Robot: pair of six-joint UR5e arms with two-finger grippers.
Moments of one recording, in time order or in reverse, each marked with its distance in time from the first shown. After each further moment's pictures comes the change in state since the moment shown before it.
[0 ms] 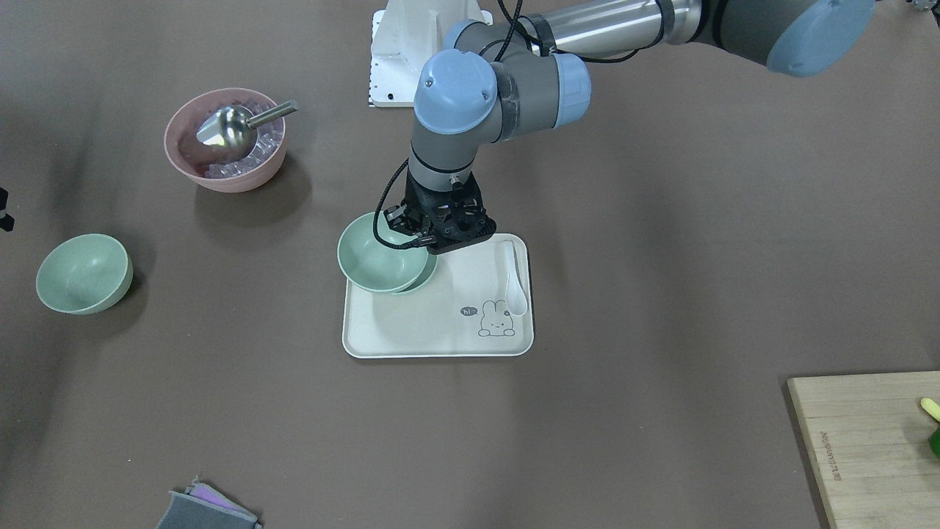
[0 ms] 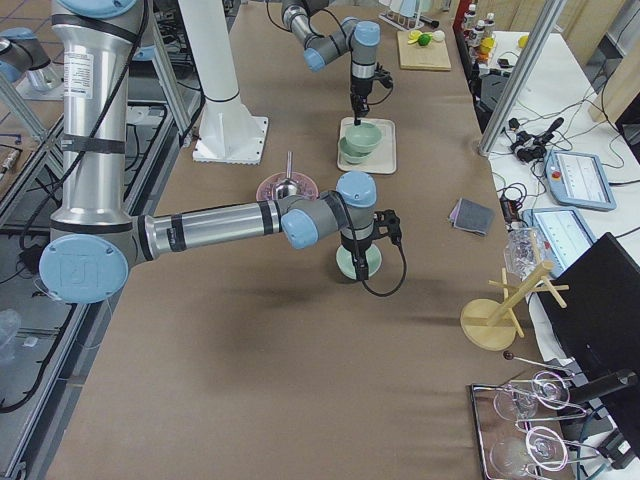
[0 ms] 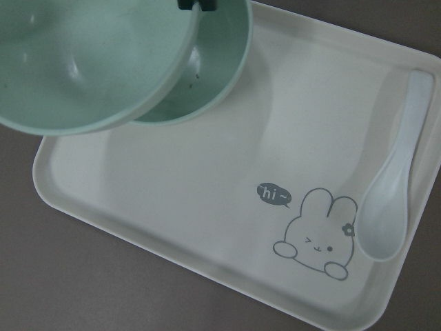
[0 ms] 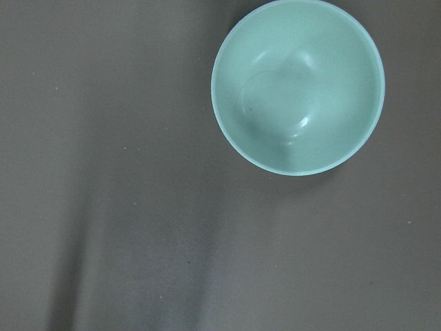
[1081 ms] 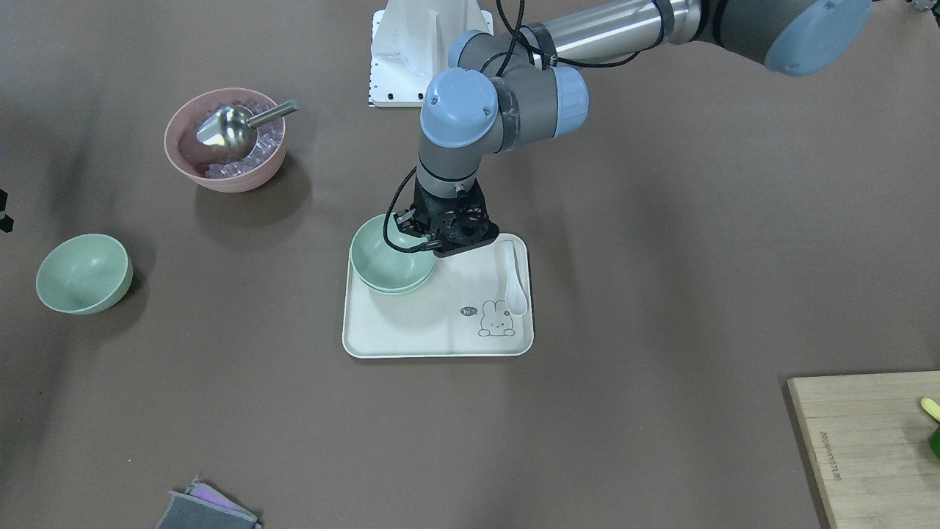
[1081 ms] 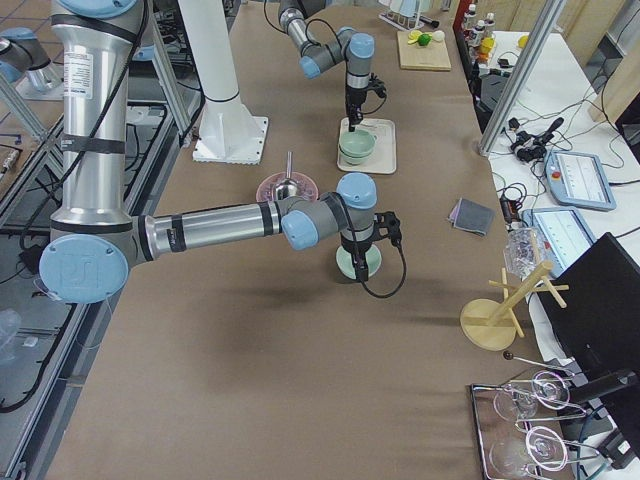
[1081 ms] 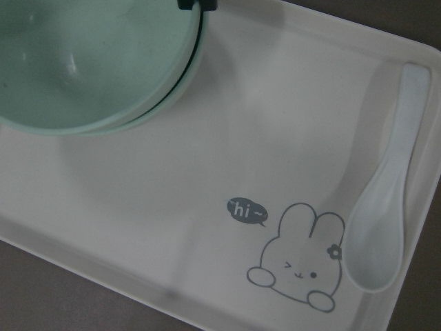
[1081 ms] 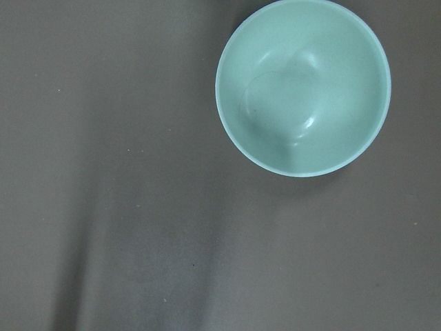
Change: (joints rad) left arm 0.024 0.027 0.015 -0.023 0.005 0.009; right arm 0.000 0.001 -0.006 -0.001 -0.001 0.000
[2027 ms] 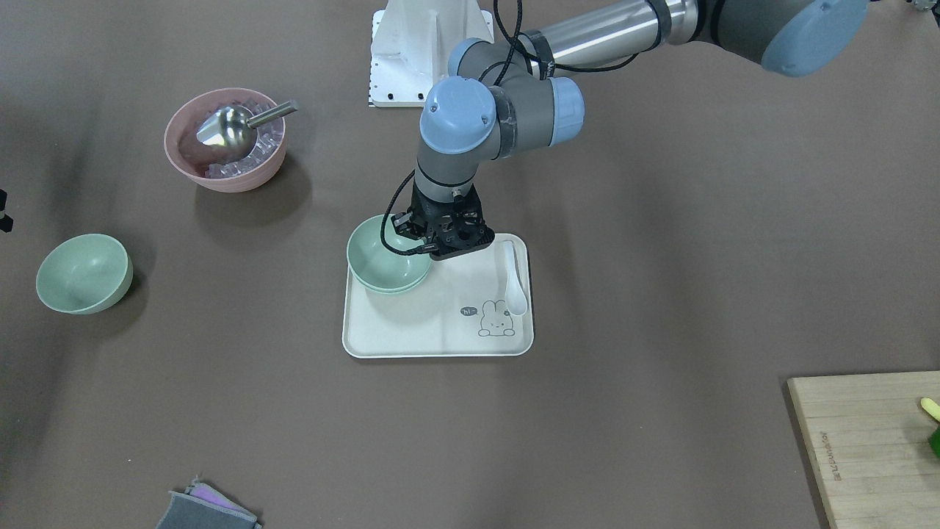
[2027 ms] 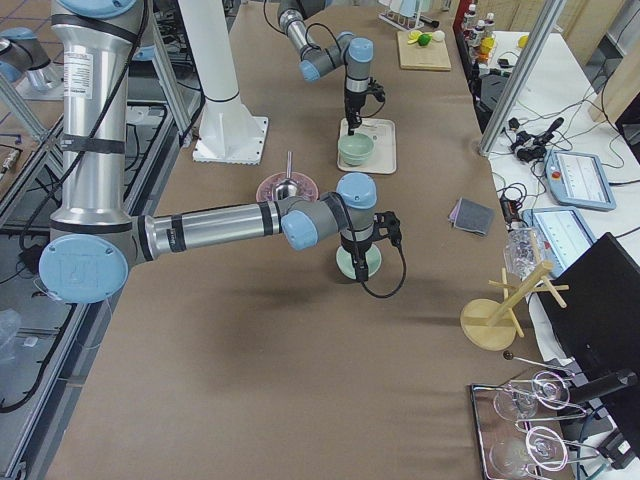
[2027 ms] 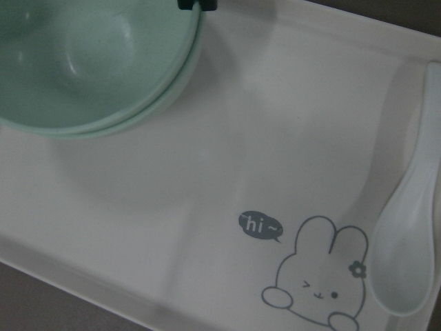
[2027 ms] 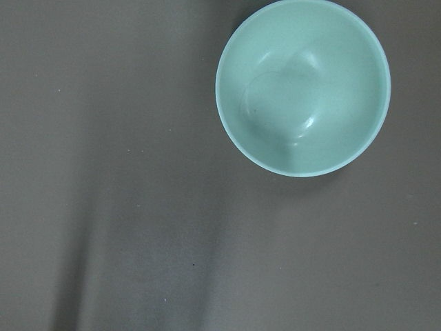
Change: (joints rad) left arm 0.008 0.000 0.032 -0.054 0.000 0.000; right arm 0.001 -0.001 0.001 0.001 0.000 0.001
